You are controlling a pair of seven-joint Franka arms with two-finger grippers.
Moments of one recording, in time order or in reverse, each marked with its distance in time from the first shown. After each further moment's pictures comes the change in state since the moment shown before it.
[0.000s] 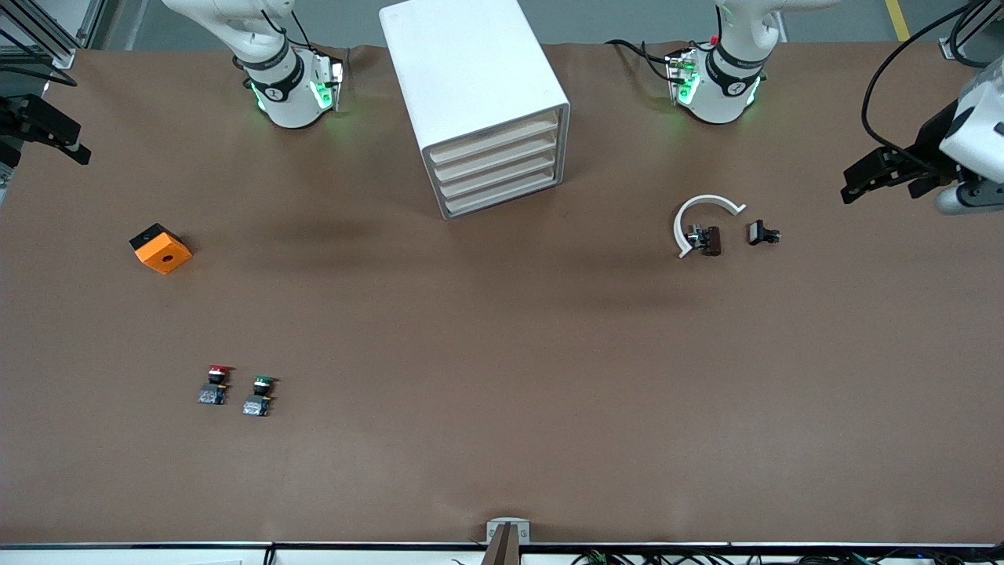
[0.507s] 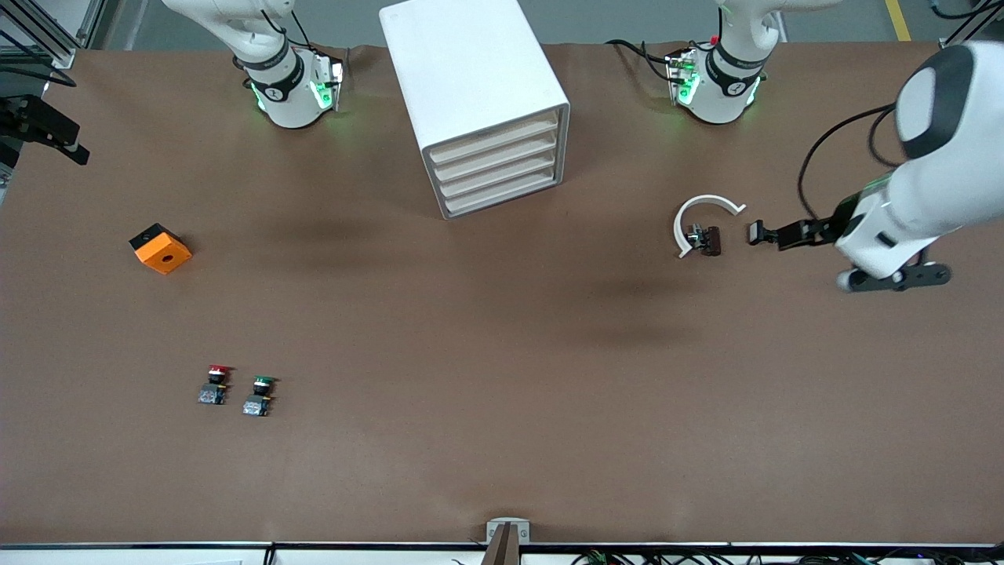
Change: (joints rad) left arm -0.019 0.223 -0.083 0.004 0.000 0.075 -0.141; right arm 0.000 0.000 0.000 0.000 -0.008 0.002 0.000
